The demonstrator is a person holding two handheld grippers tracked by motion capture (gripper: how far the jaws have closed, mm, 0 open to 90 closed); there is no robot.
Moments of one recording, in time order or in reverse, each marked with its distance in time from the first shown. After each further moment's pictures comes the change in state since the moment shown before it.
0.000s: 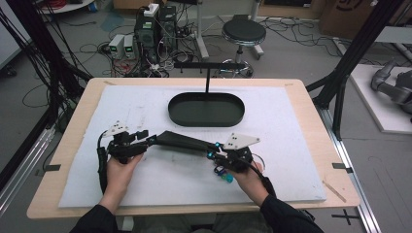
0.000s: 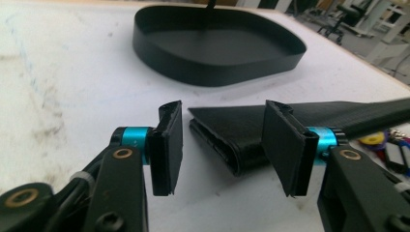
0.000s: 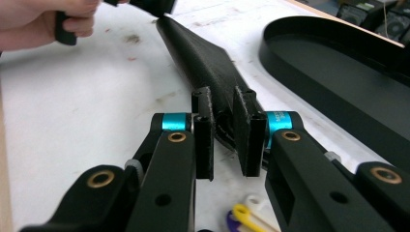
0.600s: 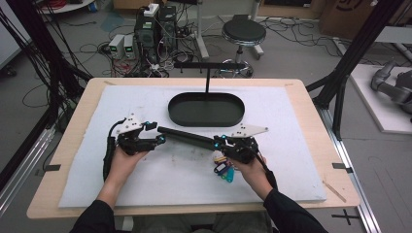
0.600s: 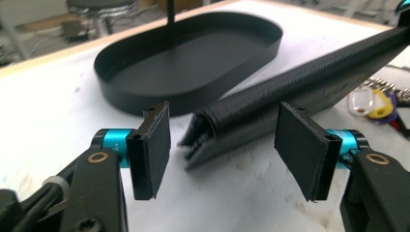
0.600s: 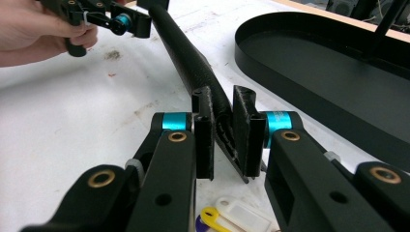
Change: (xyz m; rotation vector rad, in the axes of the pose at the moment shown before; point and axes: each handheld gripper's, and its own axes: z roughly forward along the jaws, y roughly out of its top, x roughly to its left) left arm 0.001 0.019 0.031 0.024 -0.096 0.288; right arm -0.029 0.002 -0.003 -0.012 -0.003 0.108
